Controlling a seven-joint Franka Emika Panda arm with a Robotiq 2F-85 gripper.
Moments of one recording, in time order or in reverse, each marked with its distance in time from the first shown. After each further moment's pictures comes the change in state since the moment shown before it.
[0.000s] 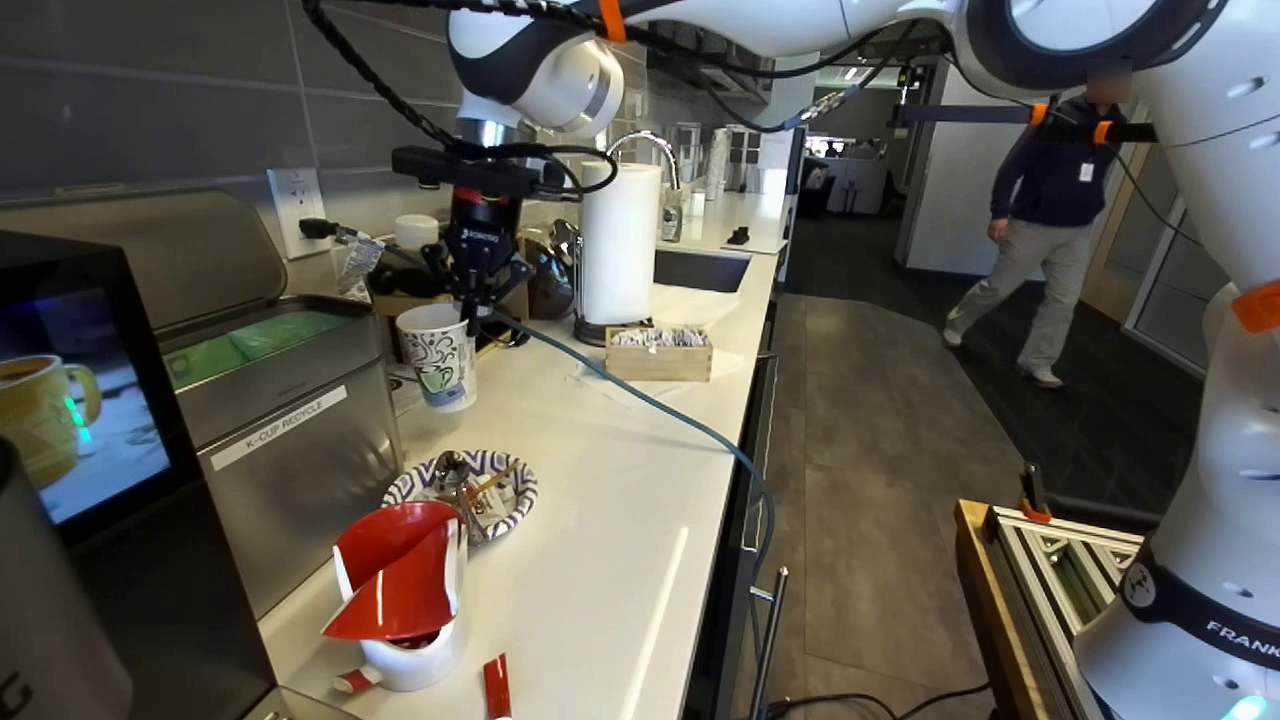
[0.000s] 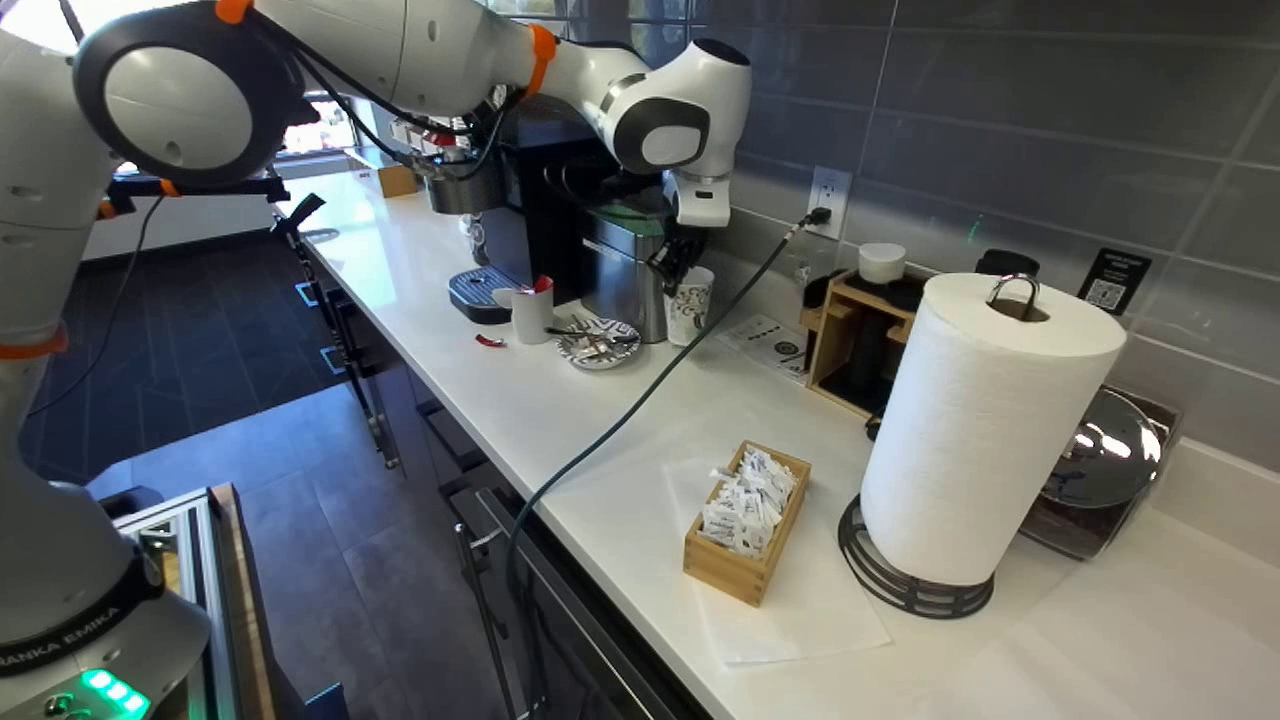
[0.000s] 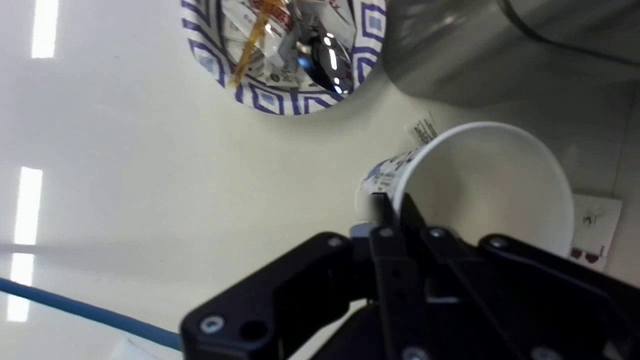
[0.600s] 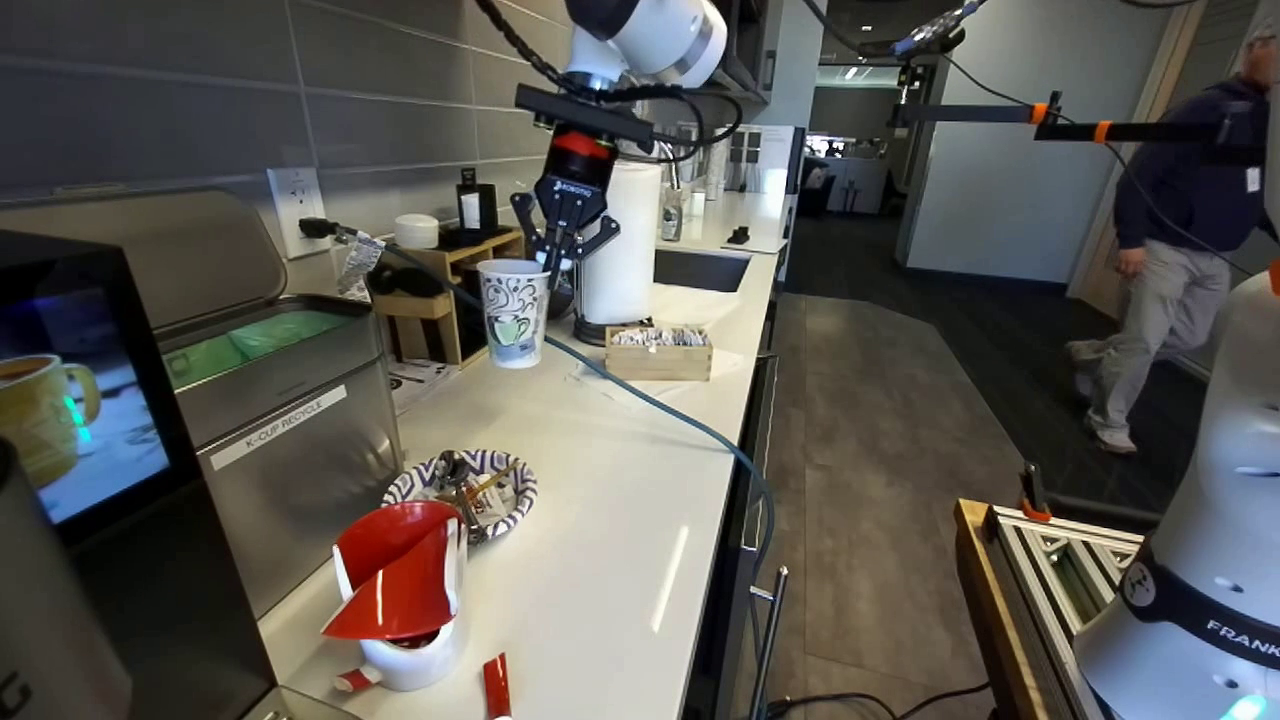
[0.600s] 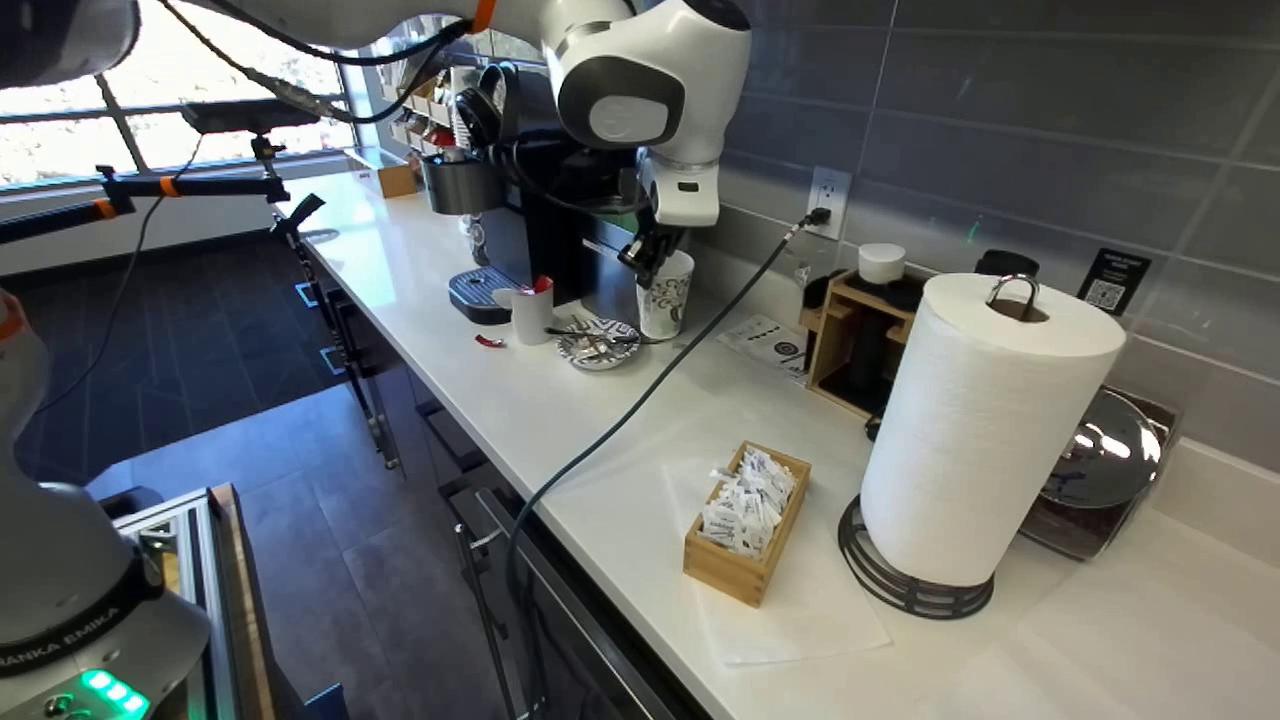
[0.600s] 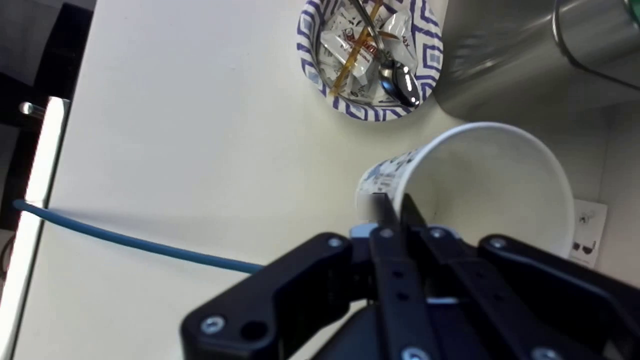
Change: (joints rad) arm -0.089 -0.313 -0.043 -0.358 0.154 -0.007 -0.250
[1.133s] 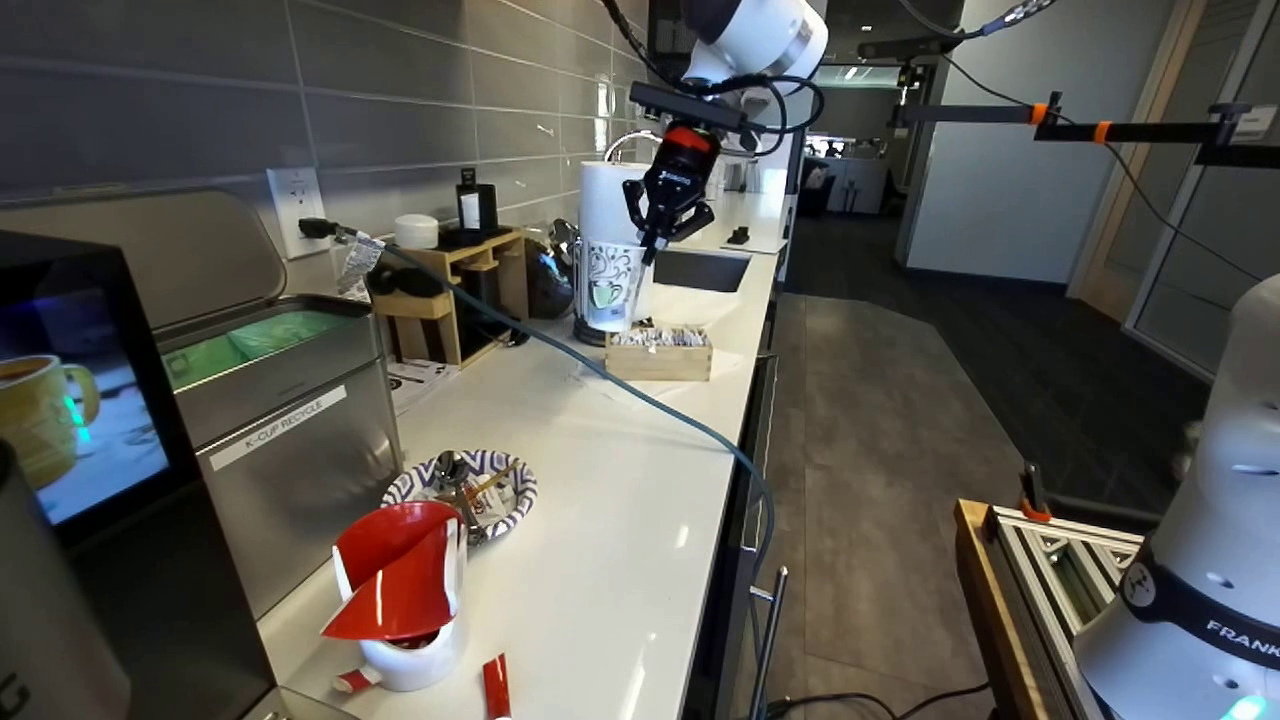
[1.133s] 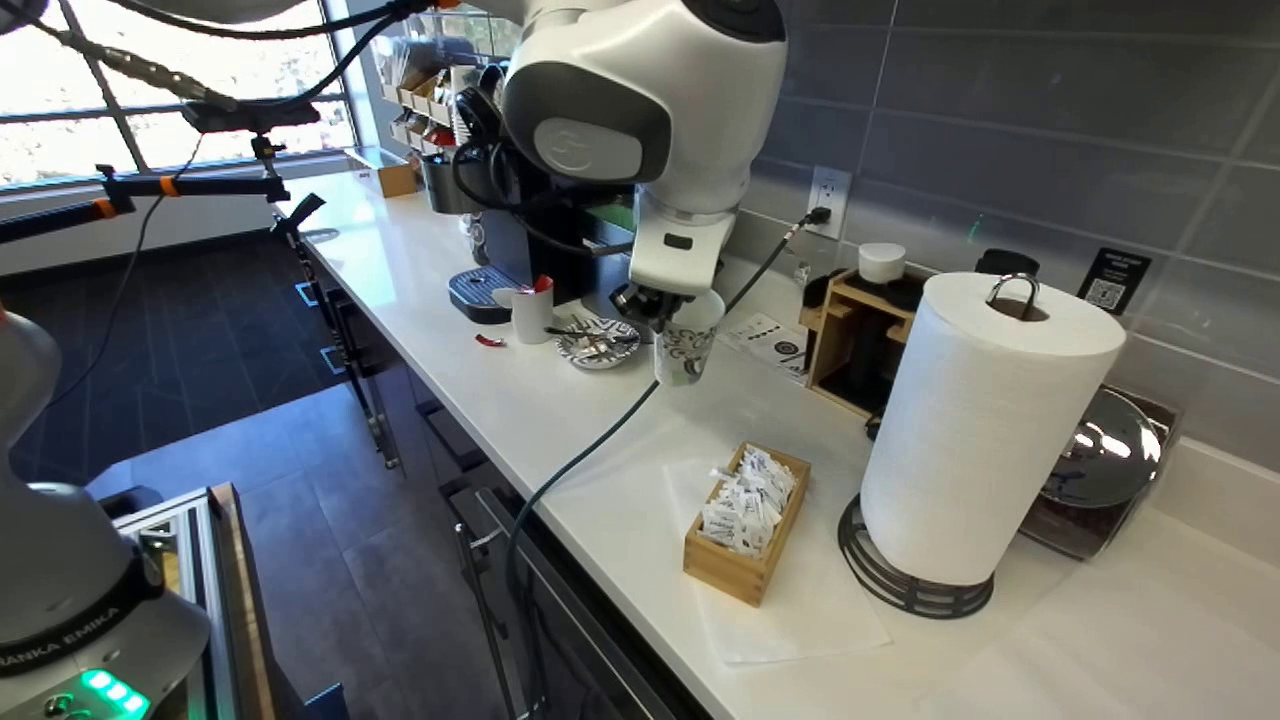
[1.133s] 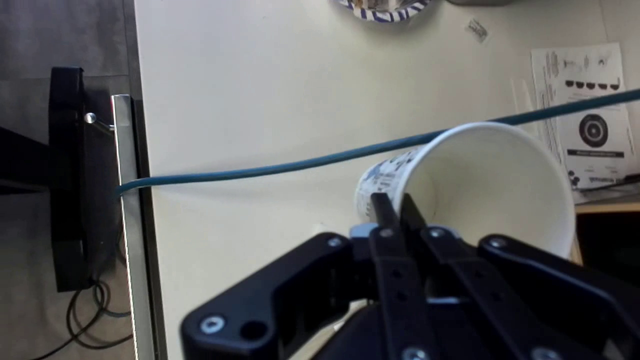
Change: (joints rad) arm -0.095 -0.147 -0.155 -0.194 0.099 0.000 0.030
